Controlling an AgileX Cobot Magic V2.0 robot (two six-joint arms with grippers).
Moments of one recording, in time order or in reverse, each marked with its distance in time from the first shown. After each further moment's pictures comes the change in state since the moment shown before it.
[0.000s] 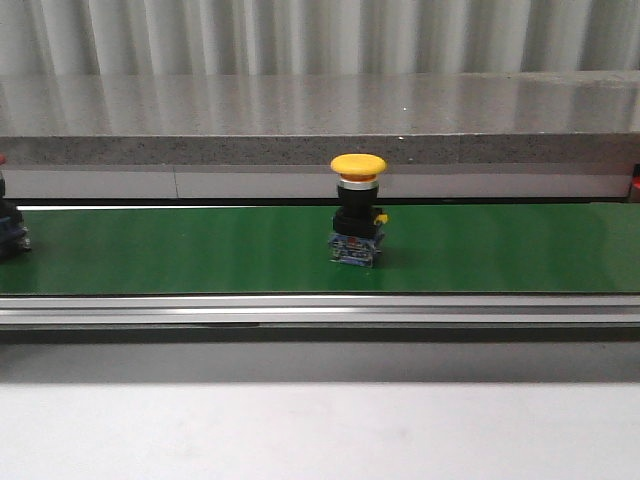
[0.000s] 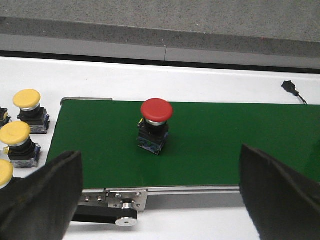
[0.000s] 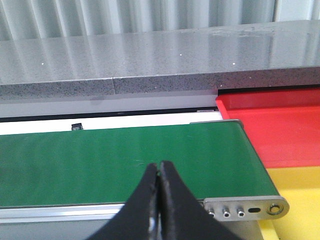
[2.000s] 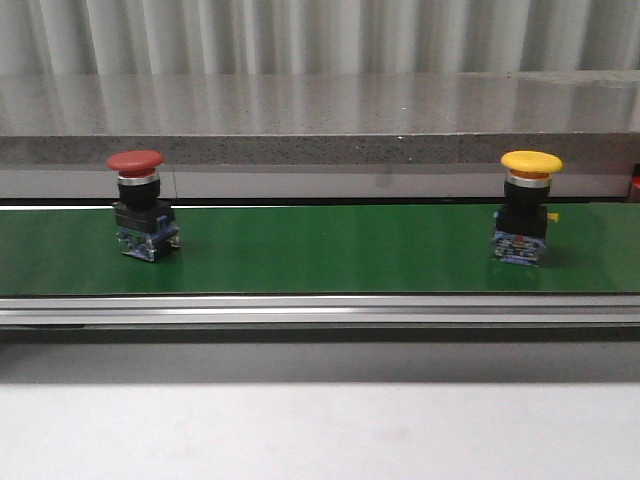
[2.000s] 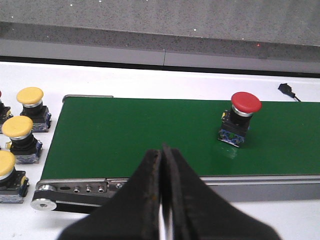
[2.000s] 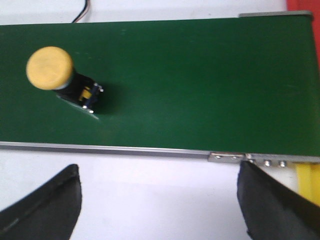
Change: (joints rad) left arm 0.000 -0.143 0.087 0.000 0.000 0.001; right arm 0.000 0.939 -0.799 0.251 0.682 -0.220
